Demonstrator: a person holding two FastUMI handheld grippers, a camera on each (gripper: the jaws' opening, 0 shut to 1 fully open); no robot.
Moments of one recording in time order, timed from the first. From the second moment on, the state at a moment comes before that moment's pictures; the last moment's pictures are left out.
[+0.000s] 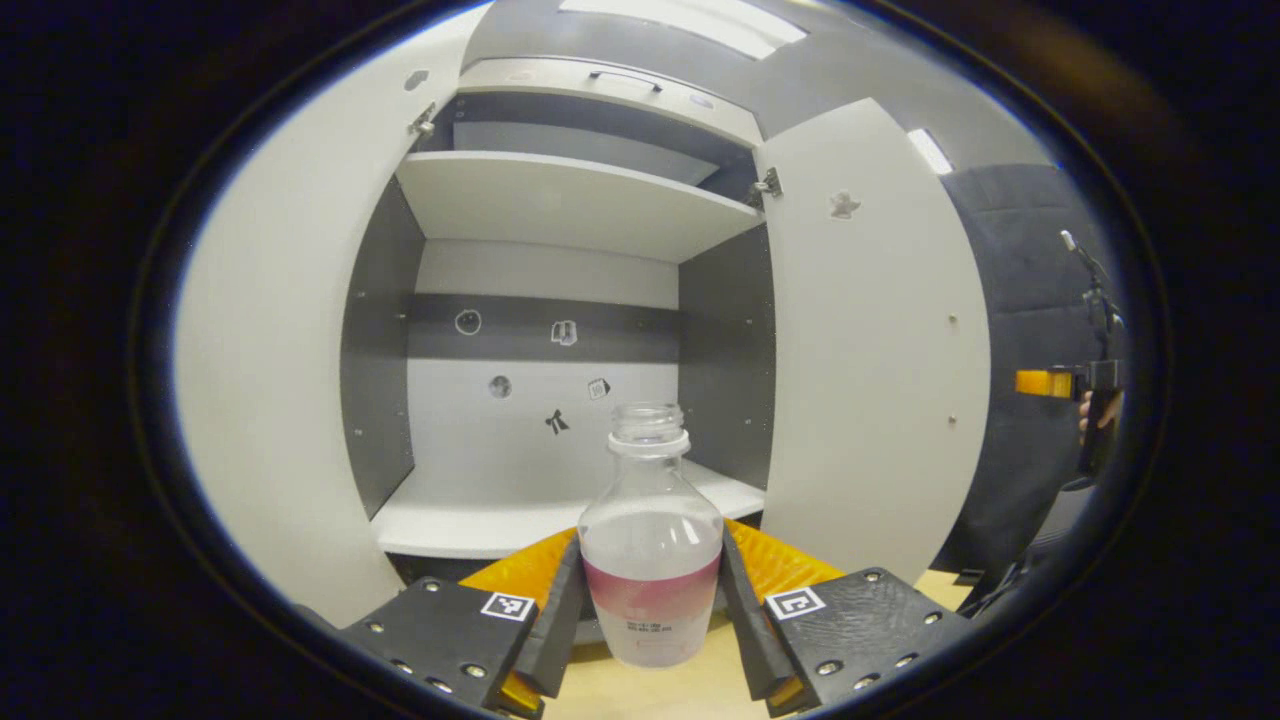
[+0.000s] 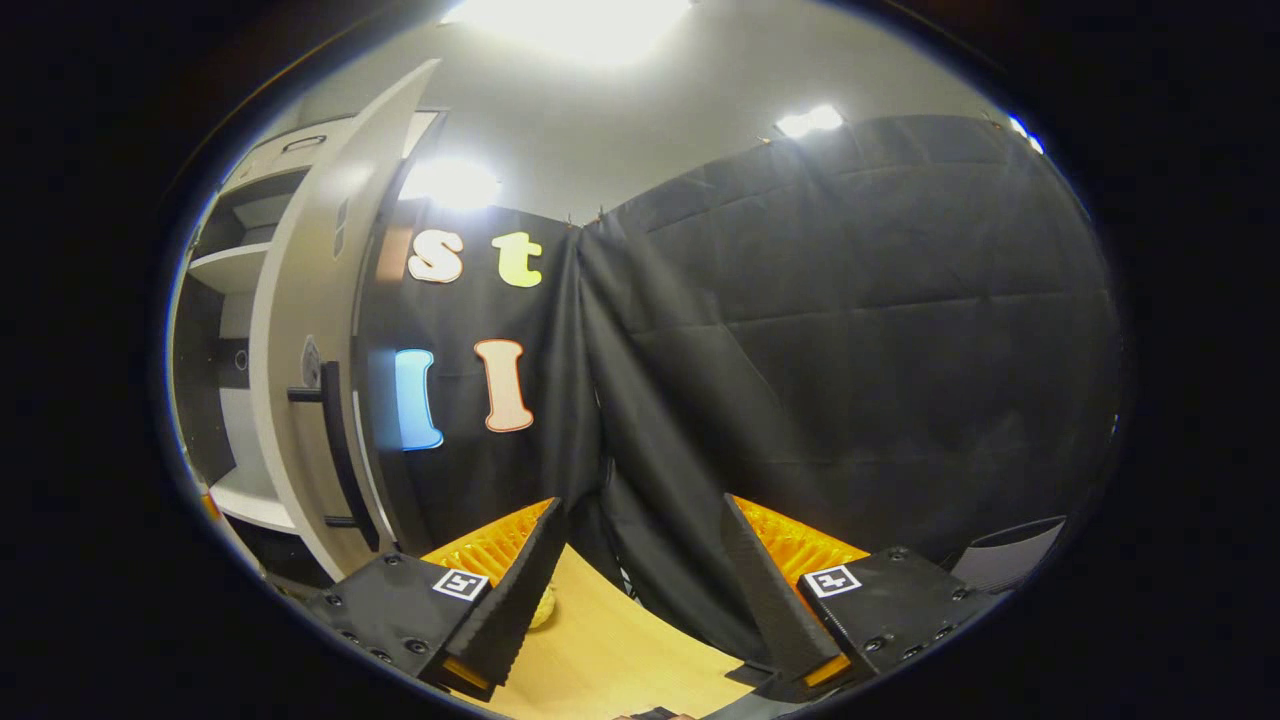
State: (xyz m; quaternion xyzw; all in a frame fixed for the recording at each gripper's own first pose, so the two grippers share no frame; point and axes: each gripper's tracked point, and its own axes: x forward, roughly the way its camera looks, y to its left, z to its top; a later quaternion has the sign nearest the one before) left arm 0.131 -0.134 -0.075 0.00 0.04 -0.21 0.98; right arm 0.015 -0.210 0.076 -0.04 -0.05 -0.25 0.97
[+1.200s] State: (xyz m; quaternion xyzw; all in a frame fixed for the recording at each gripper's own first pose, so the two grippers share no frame) left arm 0.026 -0.133 -0.320 -0.02 0.12 -0.20 0.97; right arm -0.013 -0.186 0.024 -0.02 0.03 -0.22 0.98
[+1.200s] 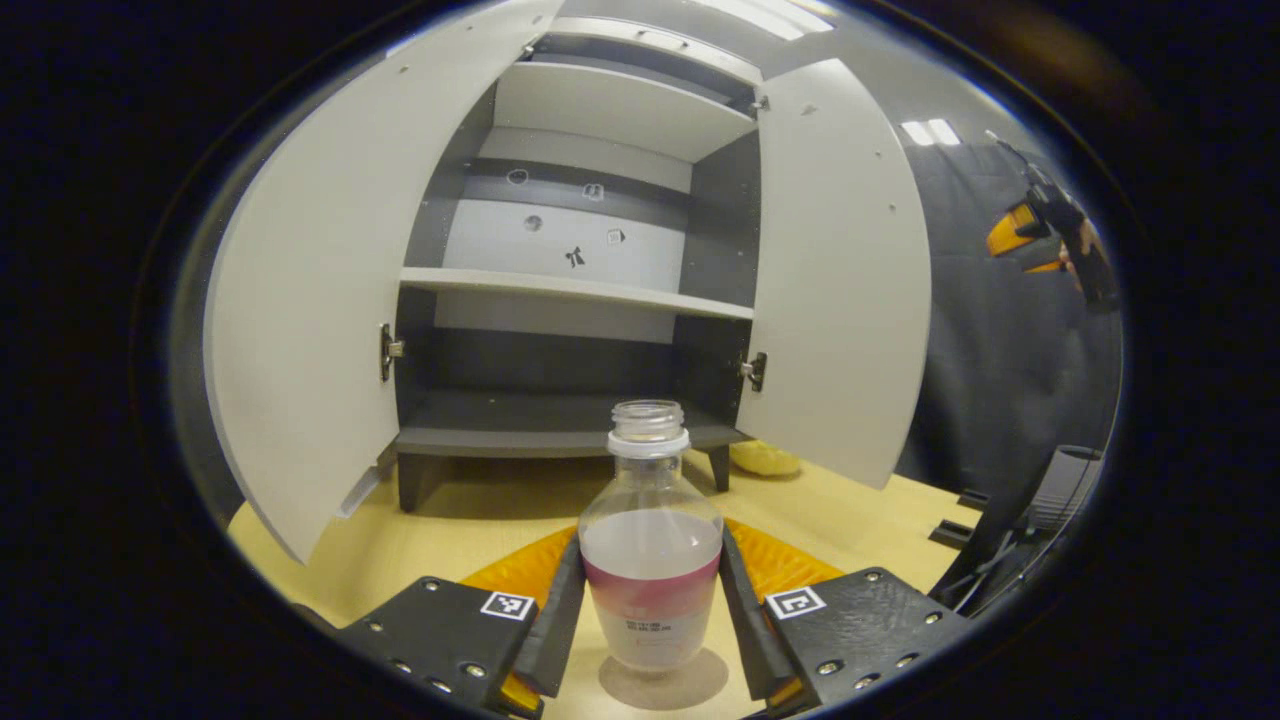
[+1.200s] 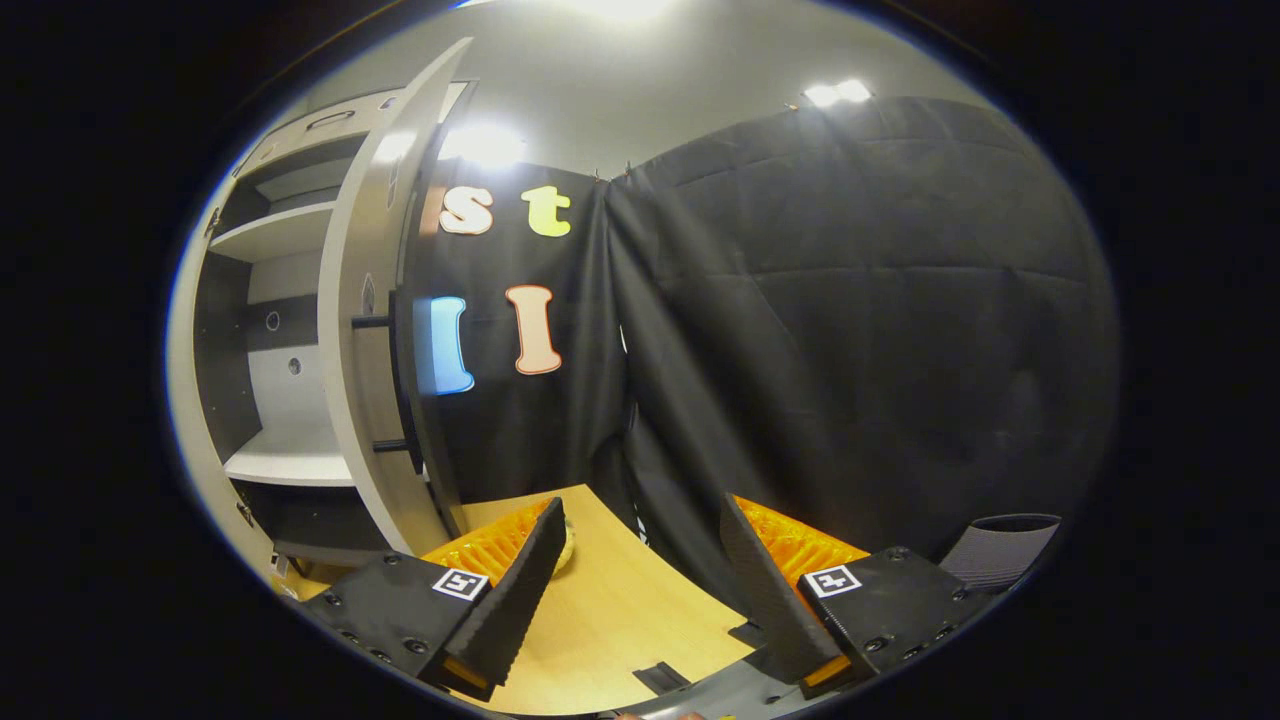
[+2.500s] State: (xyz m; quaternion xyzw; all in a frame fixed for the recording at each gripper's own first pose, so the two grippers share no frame) left arm -0.034 -0.137 -0.250 -0.02 0.12 -0.22 0.97; right arm -0.022 -0.190 0.006 0.01 0.03 -0.24 0.97
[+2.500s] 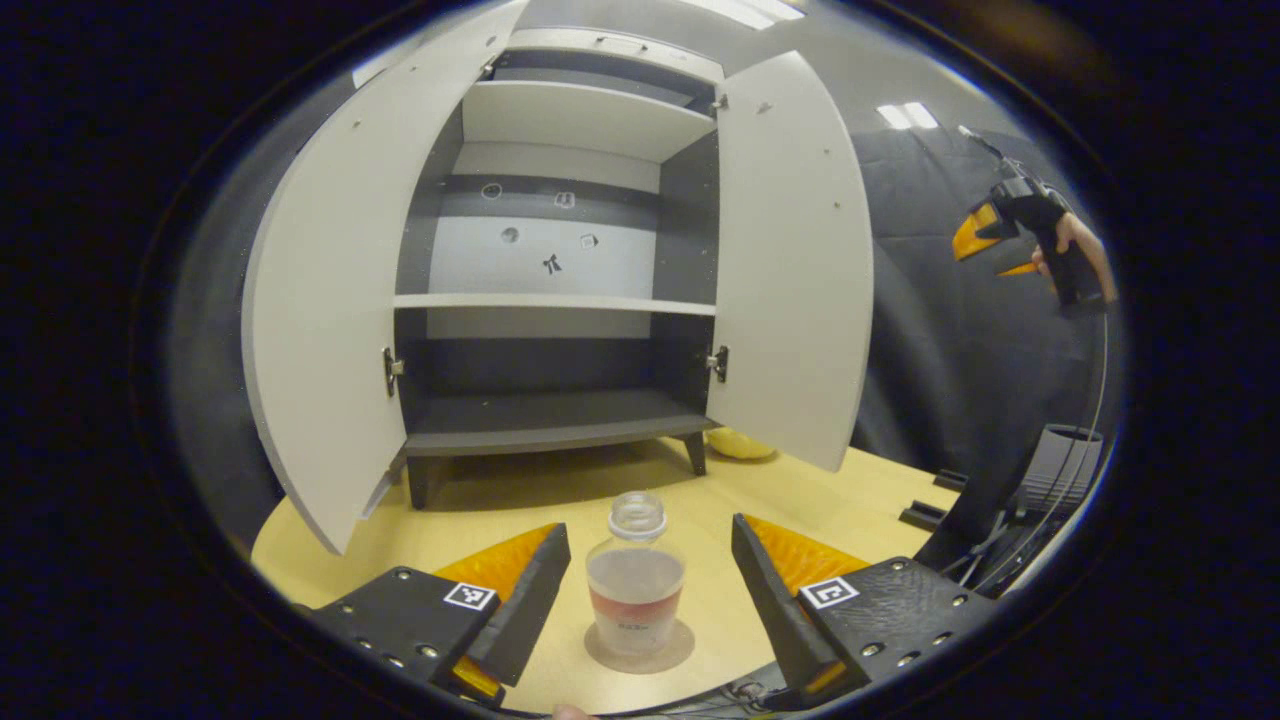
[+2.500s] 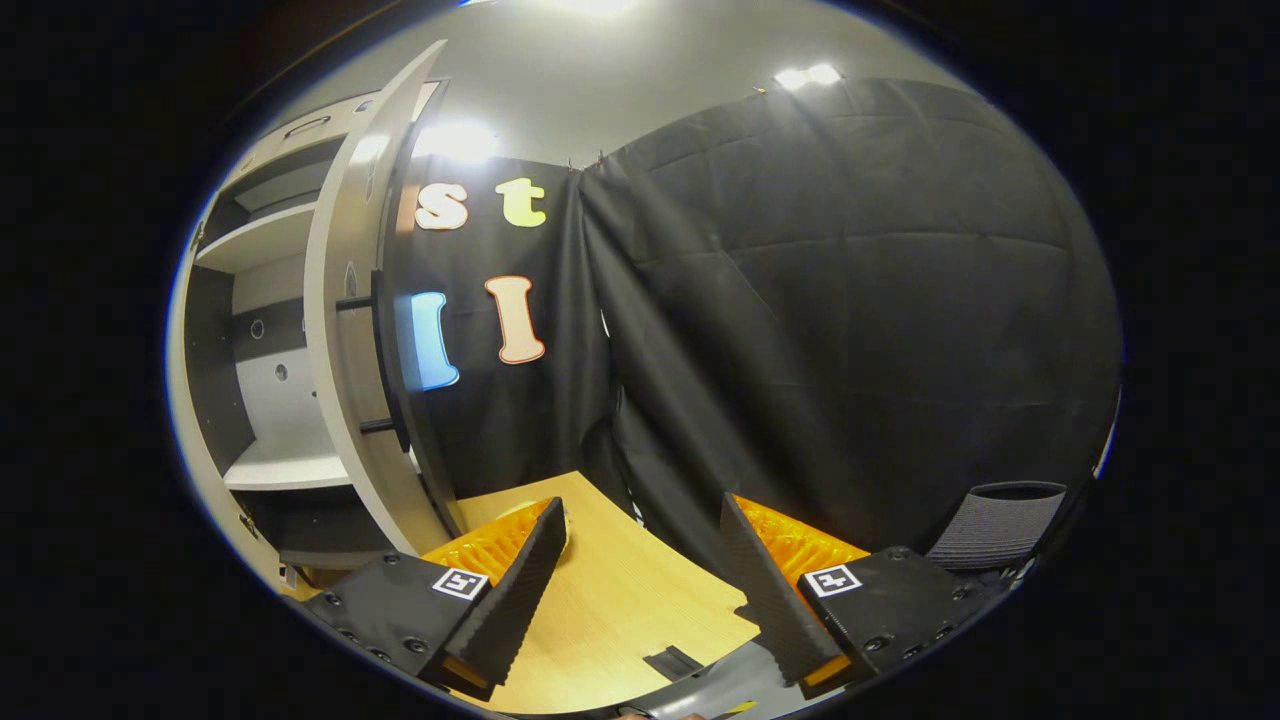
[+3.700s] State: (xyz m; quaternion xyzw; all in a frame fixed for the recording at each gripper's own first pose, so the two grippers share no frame) left arm 0.059 -0.075 -0.002 0.01 0.05 0.07 1.00; right arm 0.121 -0.127 0.124 -0.02 -0.06 0.05 1.00
